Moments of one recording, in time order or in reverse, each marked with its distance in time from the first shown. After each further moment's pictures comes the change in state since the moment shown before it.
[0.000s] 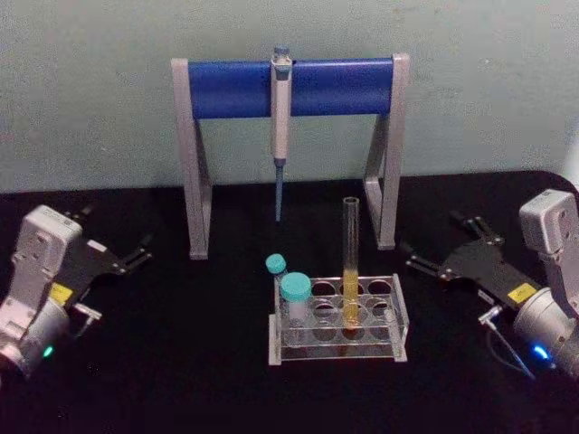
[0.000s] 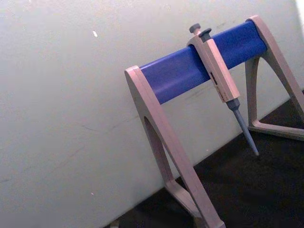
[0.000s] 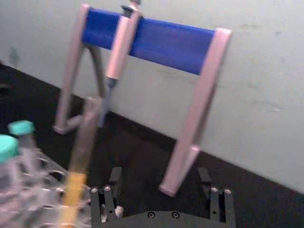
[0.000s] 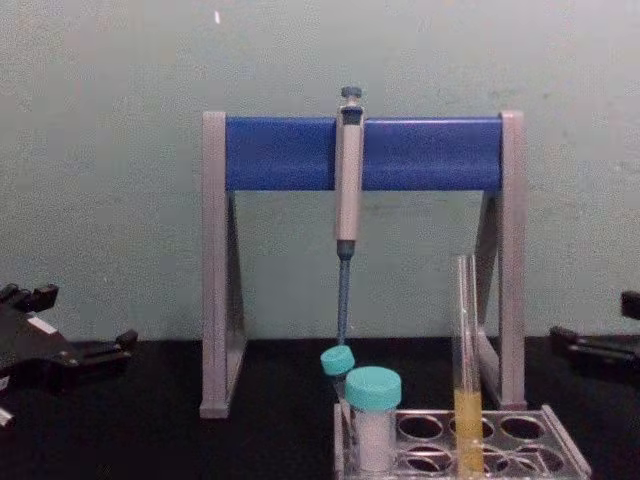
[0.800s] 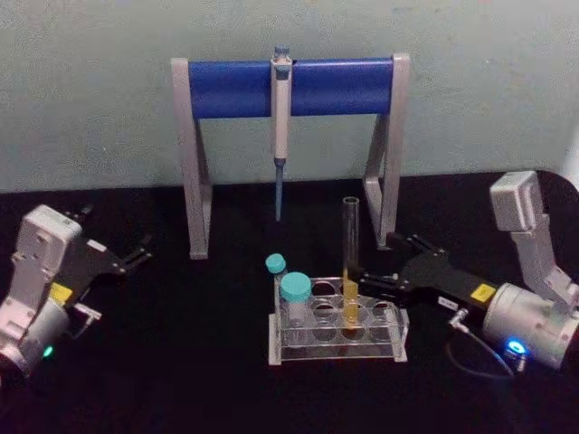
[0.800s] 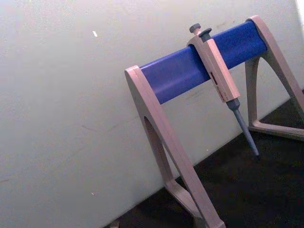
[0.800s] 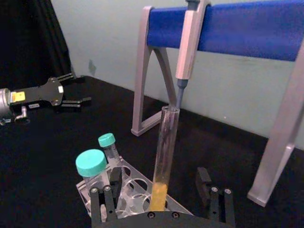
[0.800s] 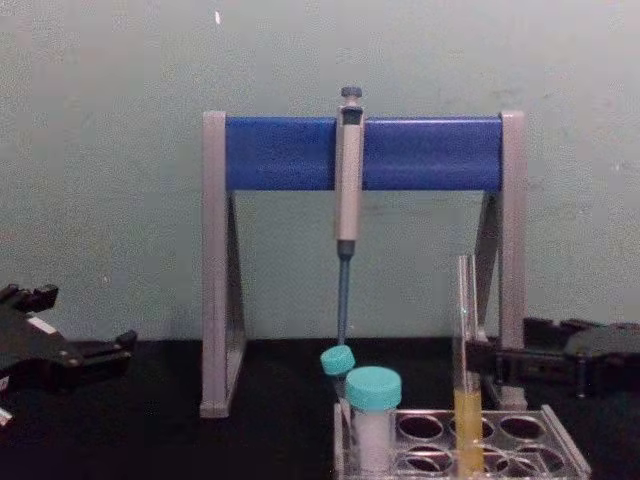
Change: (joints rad) left arm 0.000 0.000 0.000 0.000 0.000 0.000 0.000; right arm 0.062 -0.038 -0.007 -0.007 0.176 0.204 0.282
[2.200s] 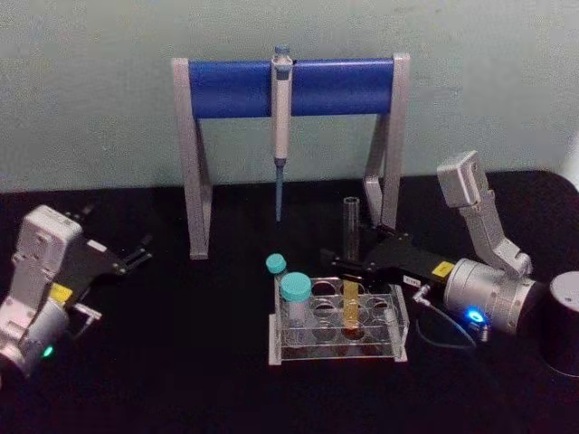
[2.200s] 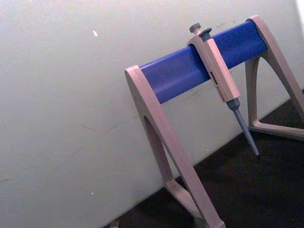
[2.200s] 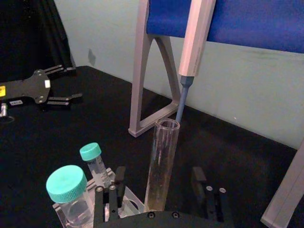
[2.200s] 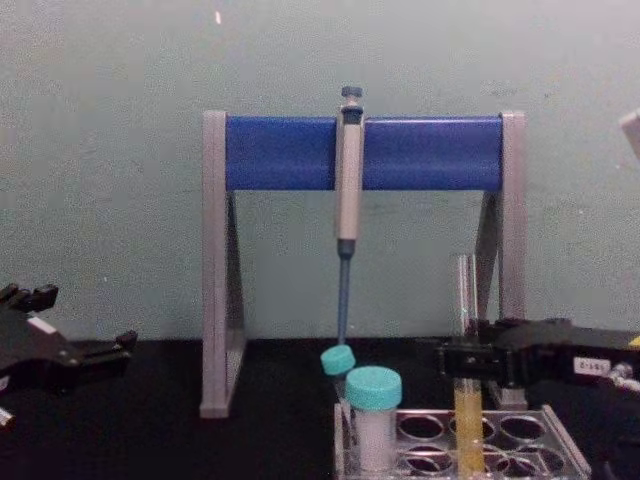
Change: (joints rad) left arm 0.000 0.000 0.000 0.000 0.000 0.000 0.000; right arm 0.176 -0.099 -0.081 0.197 -0.059 0.027 0.047
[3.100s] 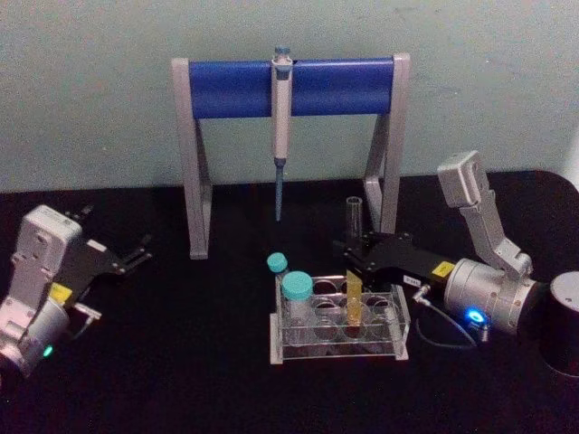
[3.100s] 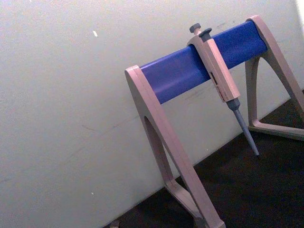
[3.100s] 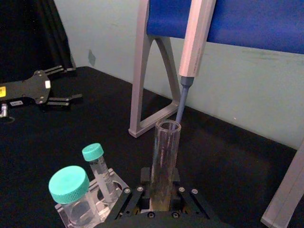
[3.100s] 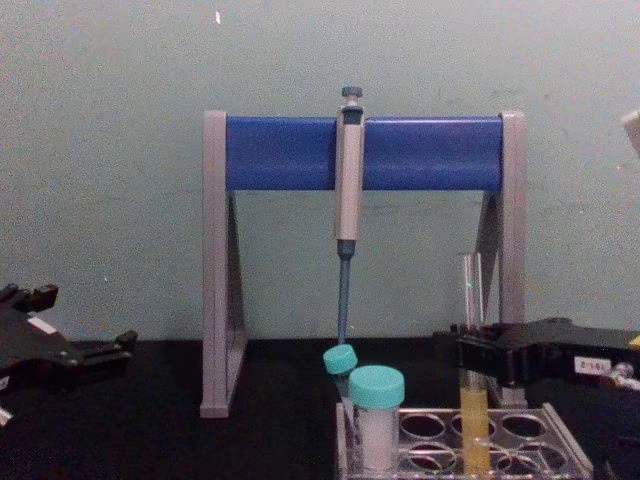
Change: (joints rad) left arm 0.000 0.000 0.000 0.000 0.000 0.000 0.000; right arm -0.002 0.001 0.001 -0.003 0.002 0.000 -0.001
